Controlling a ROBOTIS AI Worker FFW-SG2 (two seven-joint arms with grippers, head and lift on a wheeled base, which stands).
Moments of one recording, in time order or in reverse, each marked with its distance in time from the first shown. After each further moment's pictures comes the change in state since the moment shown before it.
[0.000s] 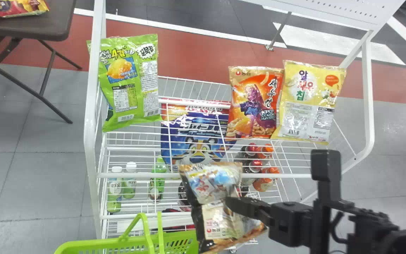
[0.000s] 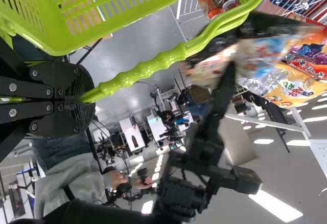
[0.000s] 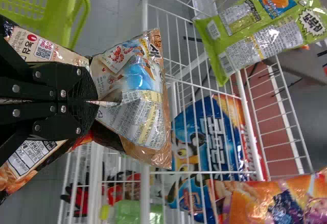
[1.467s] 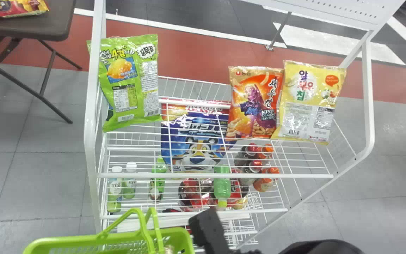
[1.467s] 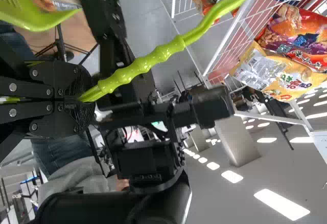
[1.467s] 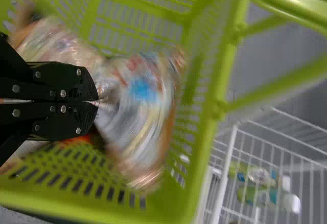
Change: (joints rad) left arm 0.001 -0.002 -0.012 -0.049 -0.021 0.009 0.013; right arm 0.003 -0.111 0.681 0.271 0.273 0.022 -0.090
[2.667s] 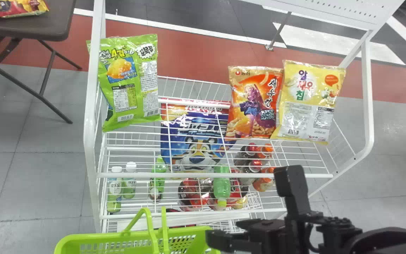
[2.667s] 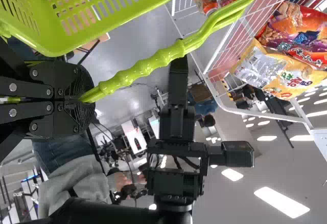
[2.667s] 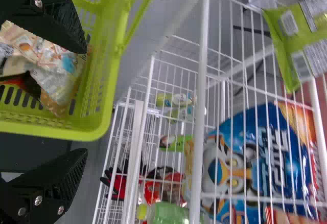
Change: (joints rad) left arm 0.000 0.001 0.002 0.000 0.000 -0.001 -0.007; right arm 0.000 0.054 -0.459 -0.190 -0.040 -0.001 0.085
